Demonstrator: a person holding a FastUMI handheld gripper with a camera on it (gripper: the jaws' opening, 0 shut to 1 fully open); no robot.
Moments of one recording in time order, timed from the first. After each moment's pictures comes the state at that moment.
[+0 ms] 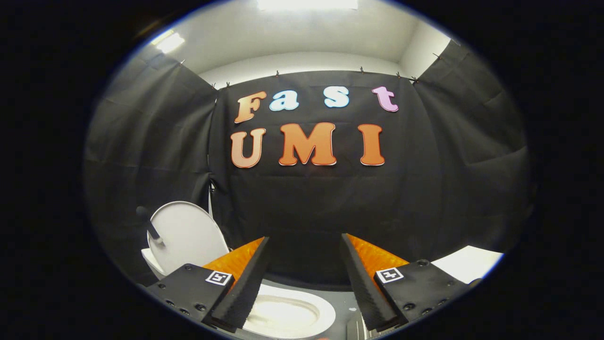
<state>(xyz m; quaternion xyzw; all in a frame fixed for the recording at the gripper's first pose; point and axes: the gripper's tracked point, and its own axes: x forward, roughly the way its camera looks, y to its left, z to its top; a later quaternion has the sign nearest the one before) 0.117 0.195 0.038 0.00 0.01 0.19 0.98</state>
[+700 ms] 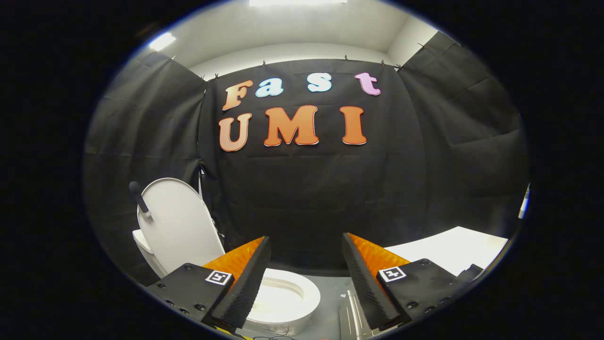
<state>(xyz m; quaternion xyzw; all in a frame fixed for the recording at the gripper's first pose) 0.090 0.139 -0.033 0.01 0.04 0.17 0.98</state>
